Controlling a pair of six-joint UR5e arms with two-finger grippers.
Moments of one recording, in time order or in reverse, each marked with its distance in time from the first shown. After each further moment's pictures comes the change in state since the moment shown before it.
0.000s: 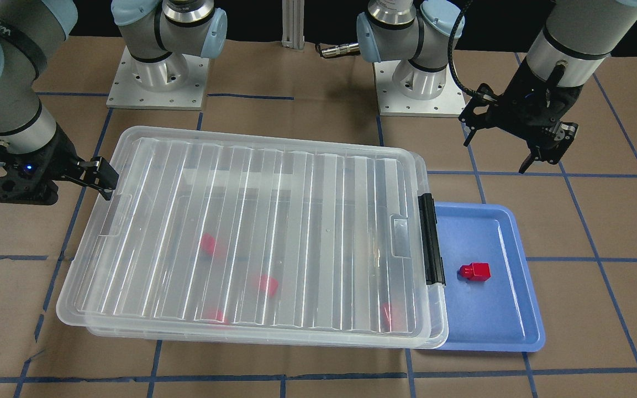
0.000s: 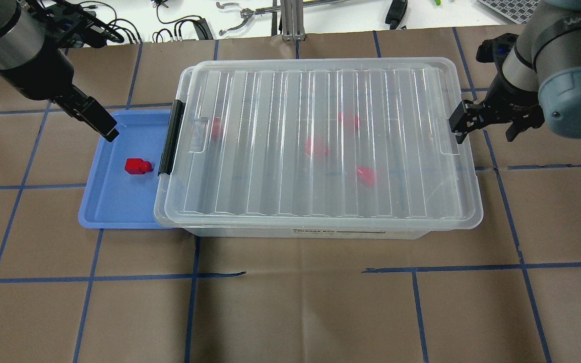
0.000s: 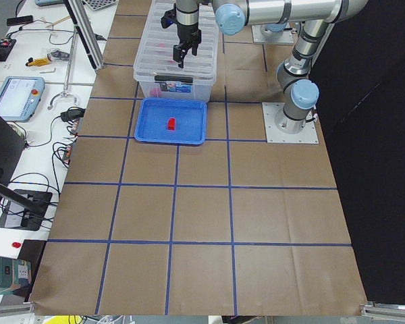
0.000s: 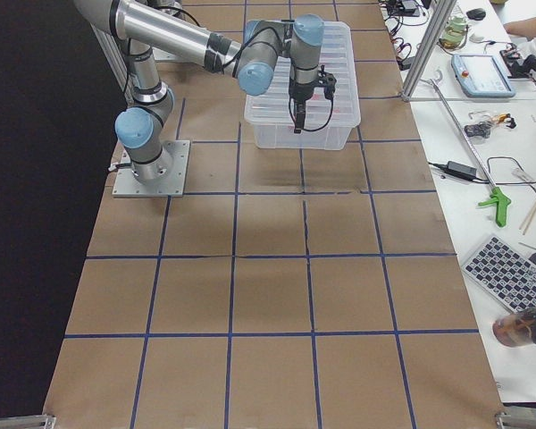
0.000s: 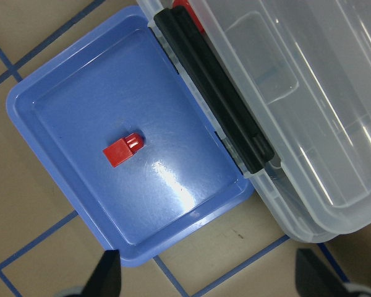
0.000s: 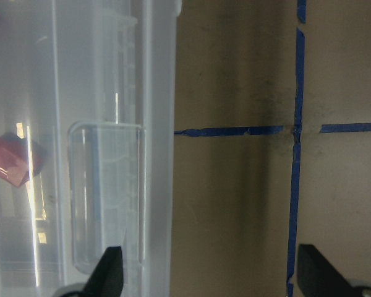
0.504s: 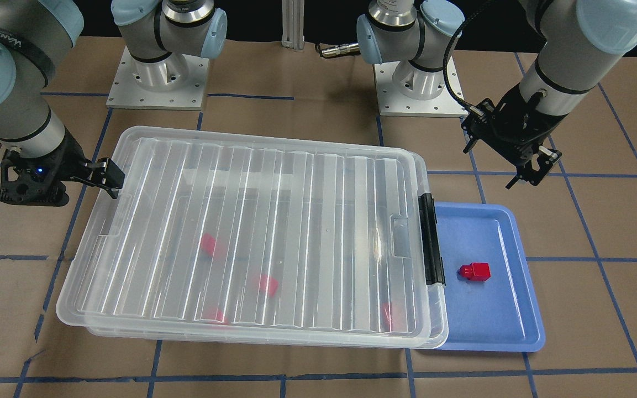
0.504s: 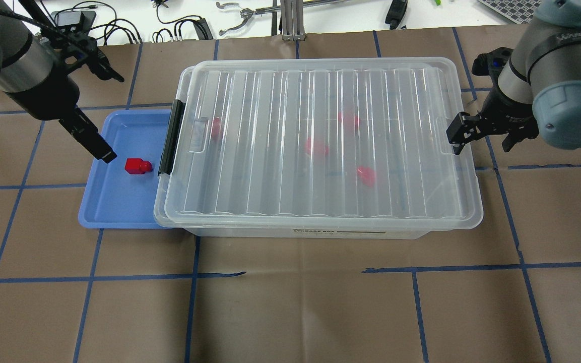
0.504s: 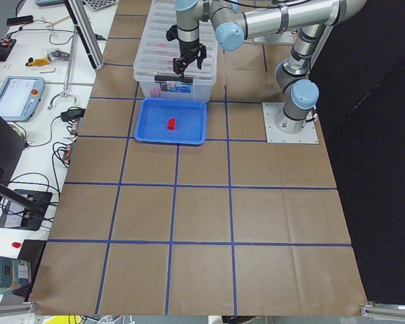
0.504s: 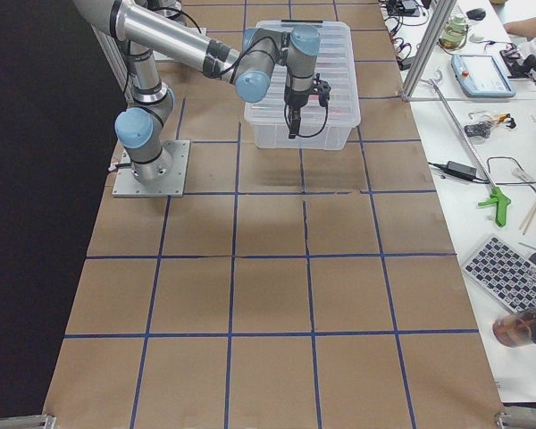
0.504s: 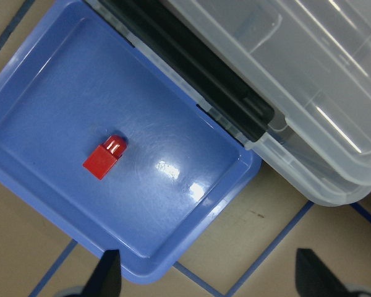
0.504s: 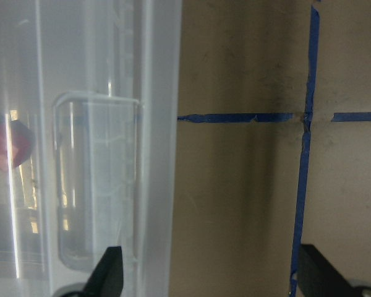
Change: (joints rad) left arm 0.037 -0.003 -0.137 0.103 0.000 0.317; right arm -0.002 0.001 0.027 -0.008 -0.003 -0.021
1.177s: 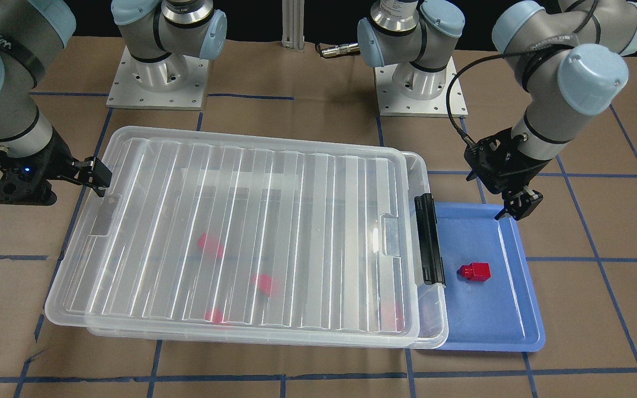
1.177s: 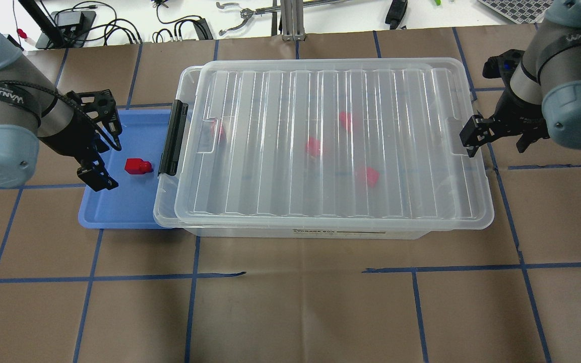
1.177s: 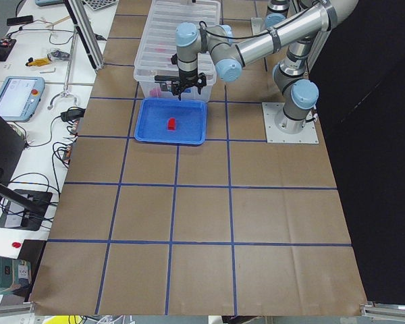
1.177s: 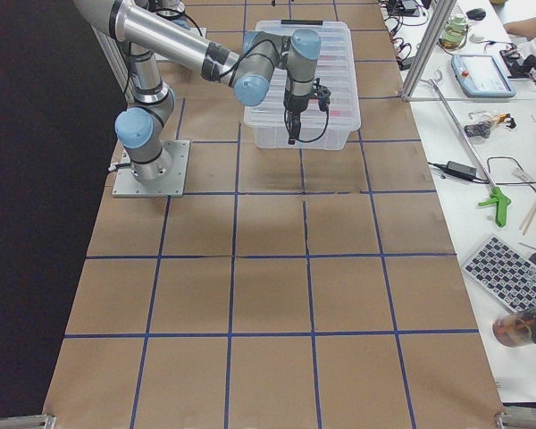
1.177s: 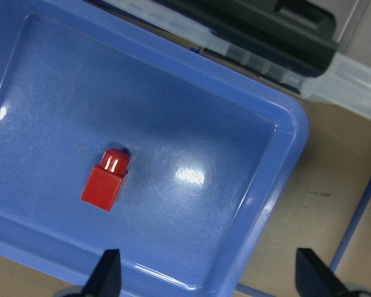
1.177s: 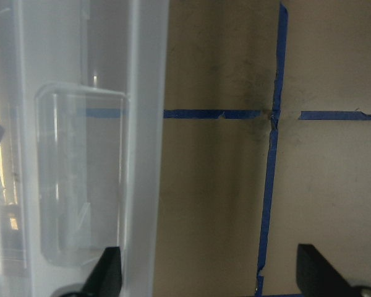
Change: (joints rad) left arm 0.078 -0.091 -0.153 0.252 -0.012 0.368; right arm -0.039 0.002 0.001 -0.004 -0.046 -0.062
